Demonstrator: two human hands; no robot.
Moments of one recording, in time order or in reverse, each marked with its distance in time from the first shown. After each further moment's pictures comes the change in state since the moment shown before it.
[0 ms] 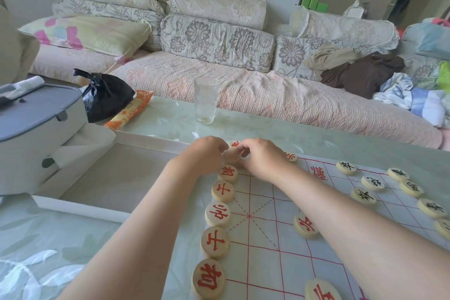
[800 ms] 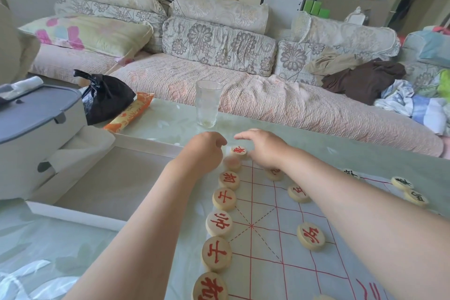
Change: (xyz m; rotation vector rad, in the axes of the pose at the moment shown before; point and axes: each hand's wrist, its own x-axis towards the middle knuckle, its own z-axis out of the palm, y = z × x) left_hand 0.017 -0.010 -0.002 -0.112 0.150 -0.016; right_hand 0.050 0.012 -0.014 -0.180 -0.133 -0.113
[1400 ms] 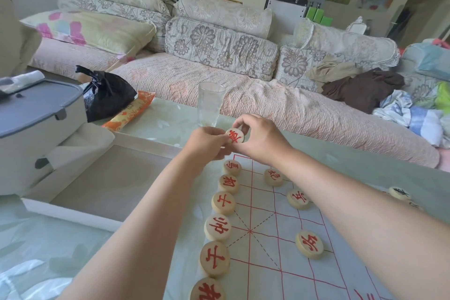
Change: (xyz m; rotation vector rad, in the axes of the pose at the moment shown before) left_hand 0.003 0.012 -0.006 -0.854 0.001 -0.243; right_hand 0.000 -0.024 -0.015 0.239 0.368 -0.178
